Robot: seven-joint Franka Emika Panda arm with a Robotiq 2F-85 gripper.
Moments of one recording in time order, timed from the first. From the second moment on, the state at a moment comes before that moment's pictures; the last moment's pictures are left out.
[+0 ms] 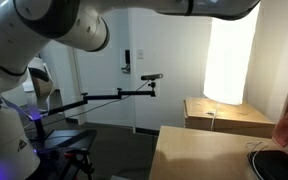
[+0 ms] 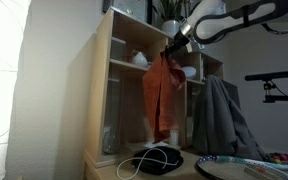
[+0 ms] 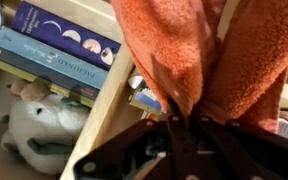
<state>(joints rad) -0.03 0.91 -0.29 -0.64 -0.22 2.68 0.01</state>
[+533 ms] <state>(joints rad) 0.00 0.94 -0.48 -0.61 -0.26 2.85 0.22</state>
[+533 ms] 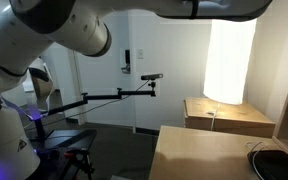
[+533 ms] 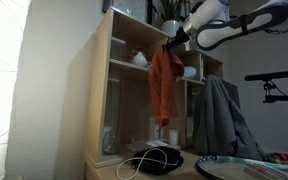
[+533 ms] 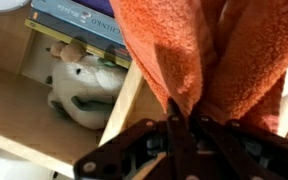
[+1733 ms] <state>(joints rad) -0.11 0.95 -0.08 -0.60 -0.07 2.76 -0.05</state>
